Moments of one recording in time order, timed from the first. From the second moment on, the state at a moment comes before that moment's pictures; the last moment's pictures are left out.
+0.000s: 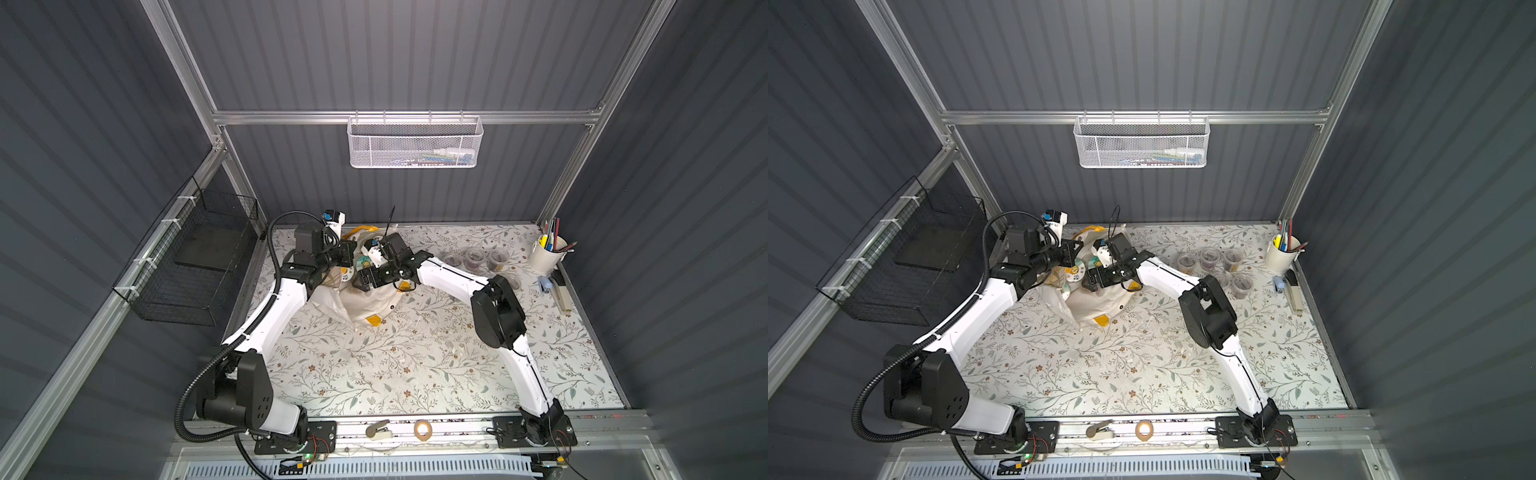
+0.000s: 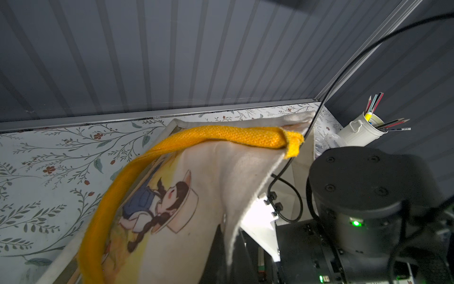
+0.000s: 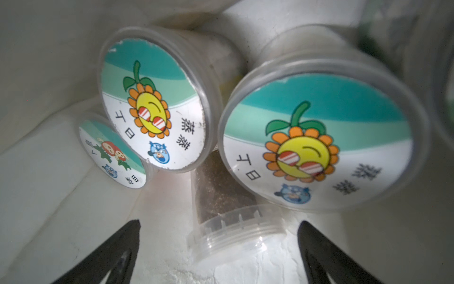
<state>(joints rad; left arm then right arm) -0.24 1.47 1.19 -0.17 0.34 -0.16 0.72 2.34 1.94 -0.42 -0.41 0.27</state>
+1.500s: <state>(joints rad) -0.24 1.45 1.19 -0.18 0.35 -0.17 0.74 2.33 1.91 -0.45 -0.41 0.24</state>
